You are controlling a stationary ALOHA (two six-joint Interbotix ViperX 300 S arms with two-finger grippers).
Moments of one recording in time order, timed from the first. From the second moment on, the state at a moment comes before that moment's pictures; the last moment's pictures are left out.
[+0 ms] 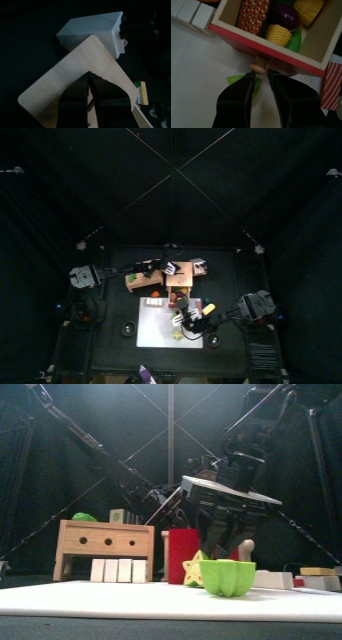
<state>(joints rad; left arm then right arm) 0.49 0.29 0.25 -0.90 0.14 0.34 0.26 0.25 0.40 -0.85 0.90 1.97</state>
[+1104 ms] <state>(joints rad) 0.49 0.23 0.22 -0.82 0.12 0.34 0.35 0.20 0.42 -0.87 0.95 1.96</state>
